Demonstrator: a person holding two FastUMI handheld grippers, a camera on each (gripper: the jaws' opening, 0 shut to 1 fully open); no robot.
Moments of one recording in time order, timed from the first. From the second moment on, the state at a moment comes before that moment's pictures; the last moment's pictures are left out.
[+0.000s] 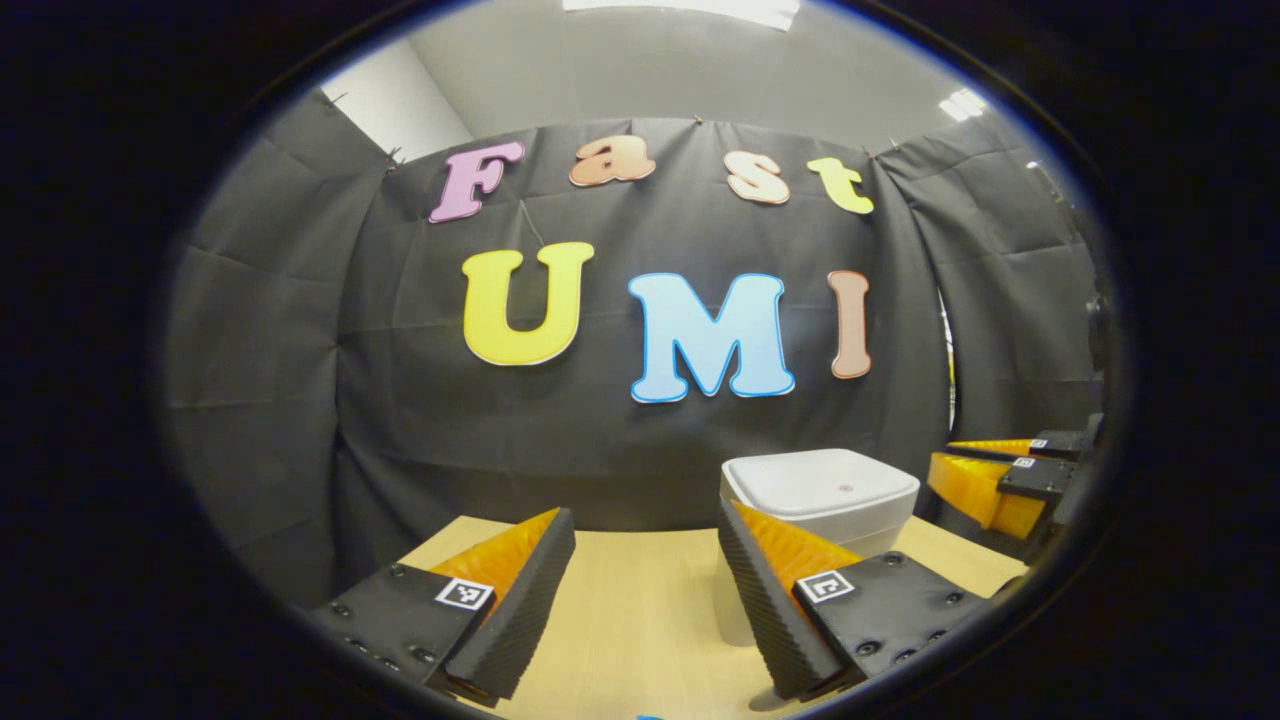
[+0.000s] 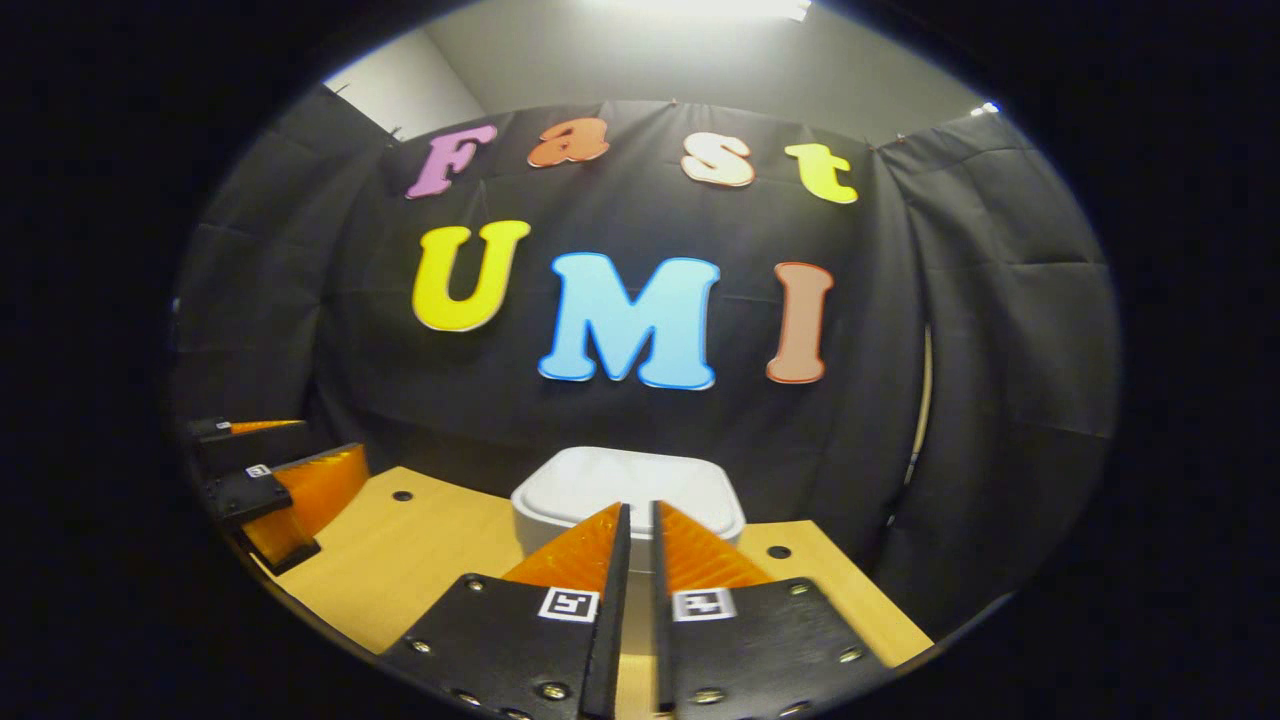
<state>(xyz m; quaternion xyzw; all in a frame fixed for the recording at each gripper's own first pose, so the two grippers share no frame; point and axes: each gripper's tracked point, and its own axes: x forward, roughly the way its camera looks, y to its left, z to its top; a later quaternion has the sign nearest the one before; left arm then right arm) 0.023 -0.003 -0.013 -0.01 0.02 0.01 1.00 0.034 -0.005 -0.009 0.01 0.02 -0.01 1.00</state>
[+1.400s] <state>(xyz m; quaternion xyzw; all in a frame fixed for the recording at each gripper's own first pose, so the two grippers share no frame) 0.027 0.020 -0.031 -0.01 0.04 0.03 1.00 0.129 0.000 -0.057 0.04 0.08 0.04 0.99</state>
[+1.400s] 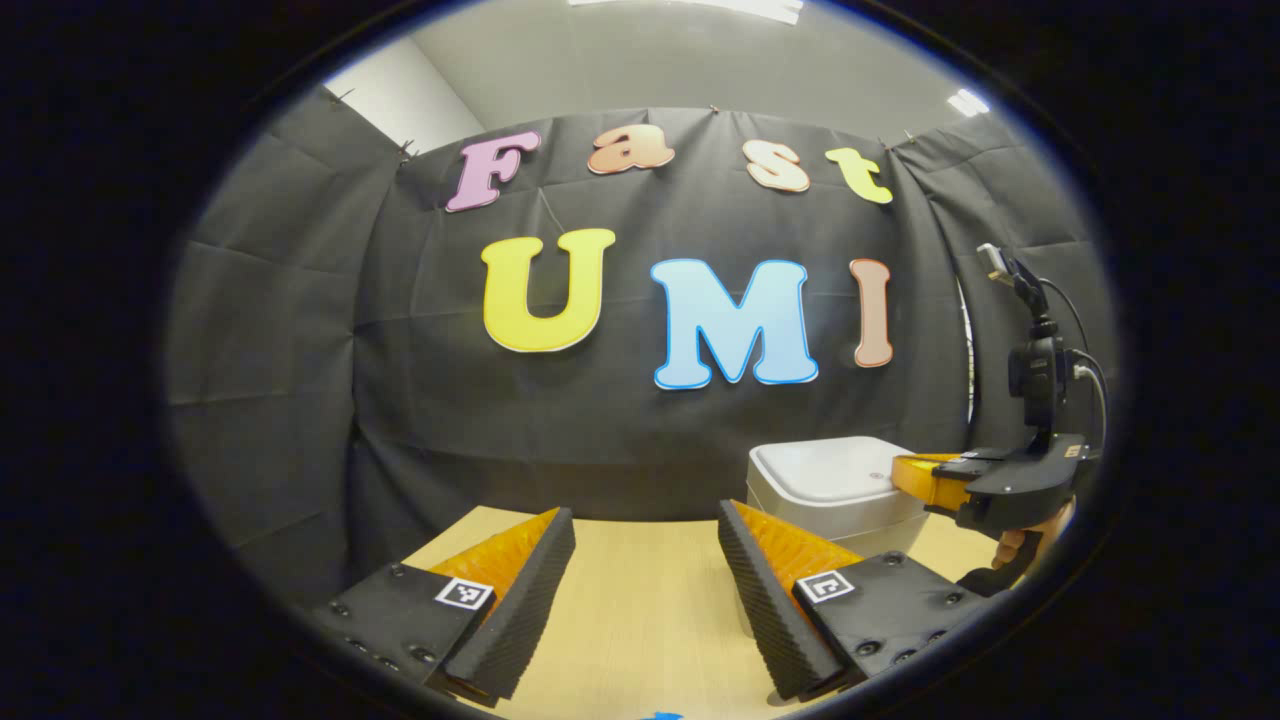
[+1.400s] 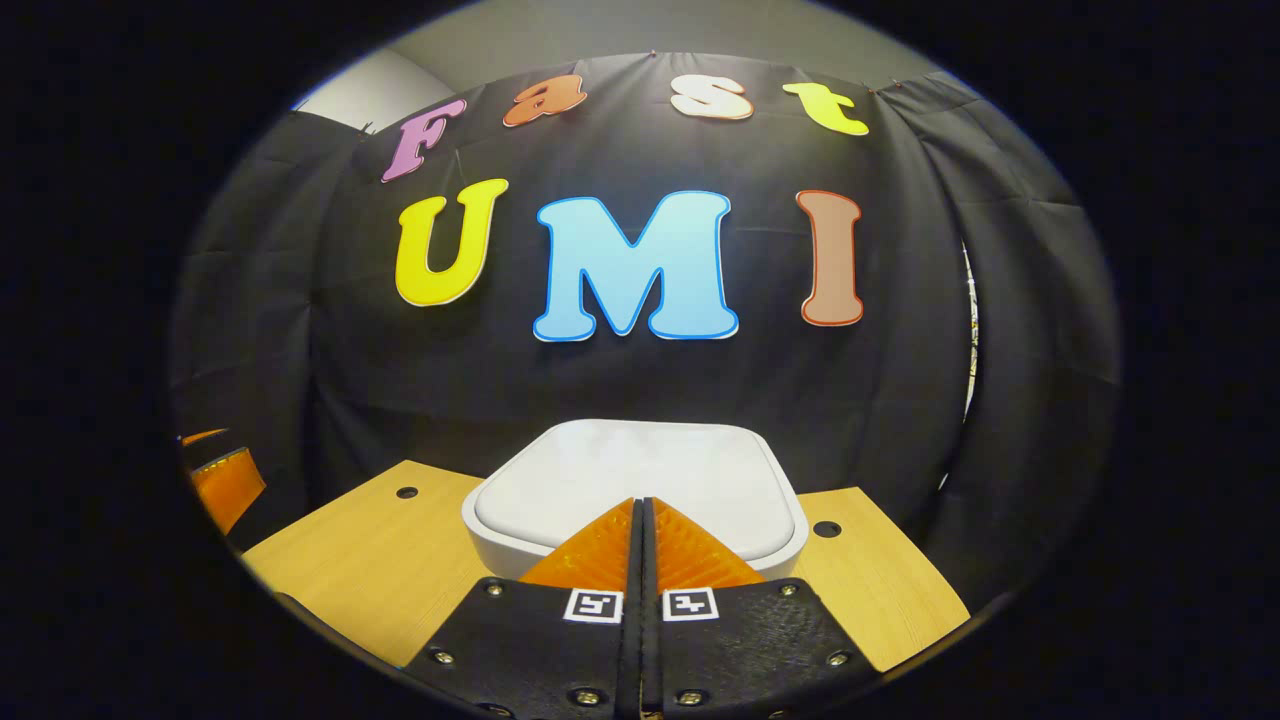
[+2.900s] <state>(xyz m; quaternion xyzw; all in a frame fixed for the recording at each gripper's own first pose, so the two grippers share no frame) 0.004 0.021 -0.073 -0.06 0.08 0.02 0.99 0.078 -0.006 0.008 0.06 0.00 0.02 1.00</state>
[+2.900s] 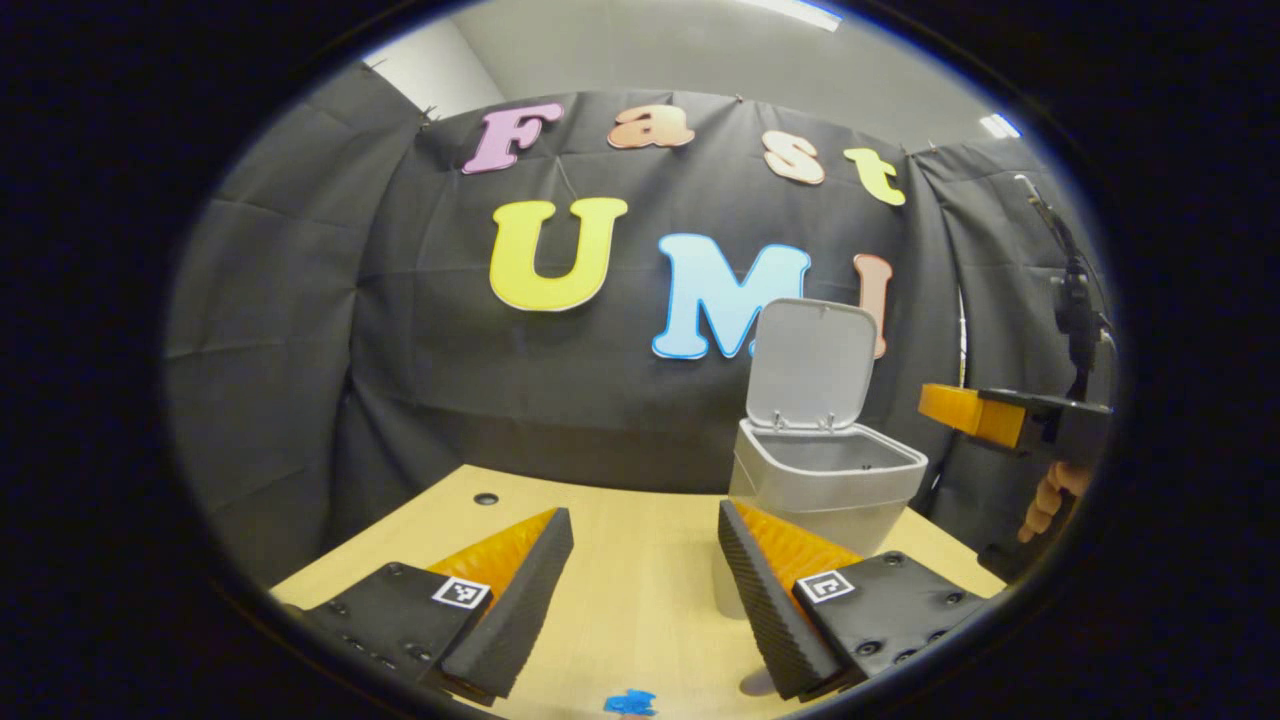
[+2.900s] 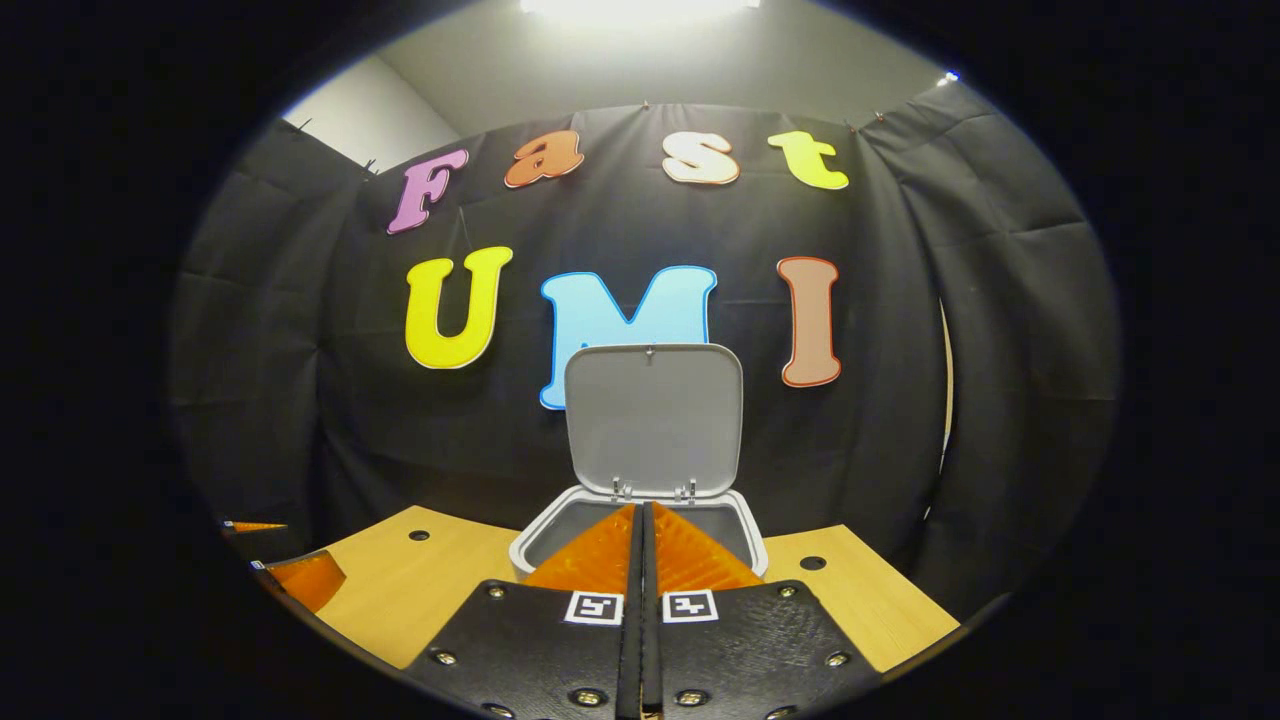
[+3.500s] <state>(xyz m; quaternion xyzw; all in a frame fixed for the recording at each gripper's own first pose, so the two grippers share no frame) -0.018 0.015 -0.210 -0.04 0.19 0.00 0.98 0.022 0.003 0.006 0.01 -0.02 0.02 1.00</state>
